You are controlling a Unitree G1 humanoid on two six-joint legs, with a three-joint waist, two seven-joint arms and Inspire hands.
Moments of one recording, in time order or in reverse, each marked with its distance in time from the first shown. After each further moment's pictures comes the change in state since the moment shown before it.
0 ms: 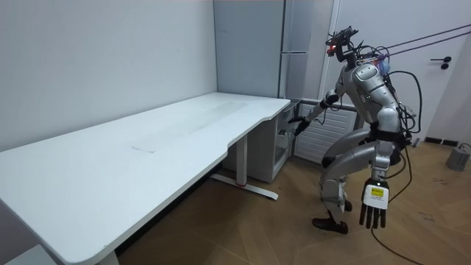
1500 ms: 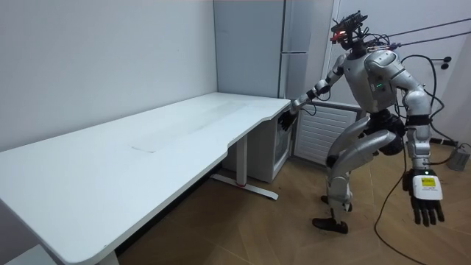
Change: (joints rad) left arm 0.089 0.069 0.035 0.066 -0.033 -0.045 0.026; right arm -0.110 -0.008 0.284 -0.168 -0.114 0.072 -0.518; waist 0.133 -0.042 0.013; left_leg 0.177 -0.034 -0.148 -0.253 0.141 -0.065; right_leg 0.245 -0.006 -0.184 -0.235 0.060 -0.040
